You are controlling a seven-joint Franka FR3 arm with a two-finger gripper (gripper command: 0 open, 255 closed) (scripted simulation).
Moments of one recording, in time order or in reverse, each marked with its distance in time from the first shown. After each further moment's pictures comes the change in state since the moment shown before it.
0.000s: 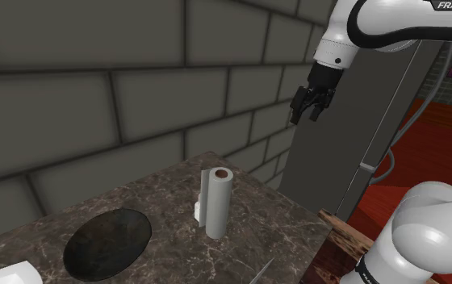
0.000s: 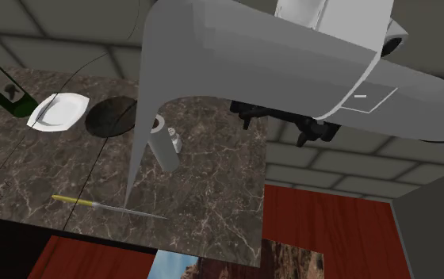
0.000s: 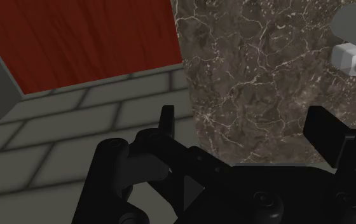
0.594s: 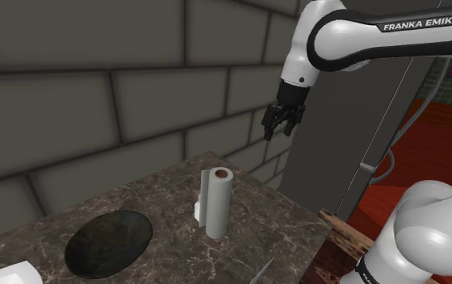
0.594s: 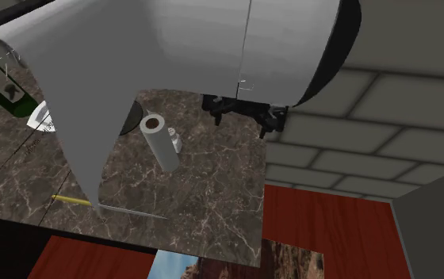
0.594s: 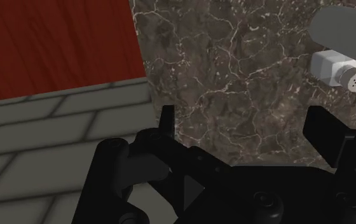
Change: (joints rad) arm 0.055 0.161 0.082 -0.019 0.064 0.130 0.055
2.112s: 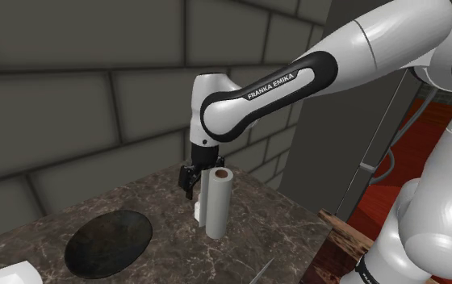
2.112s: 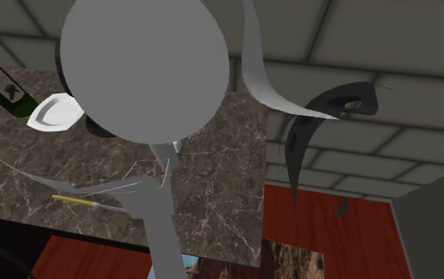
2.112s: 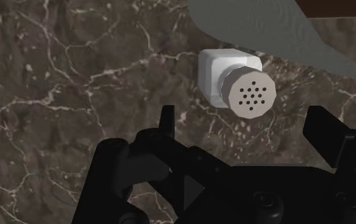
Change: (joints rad) arm 0.145 0.687 0.230 0.237 0.057 0.325 0.182
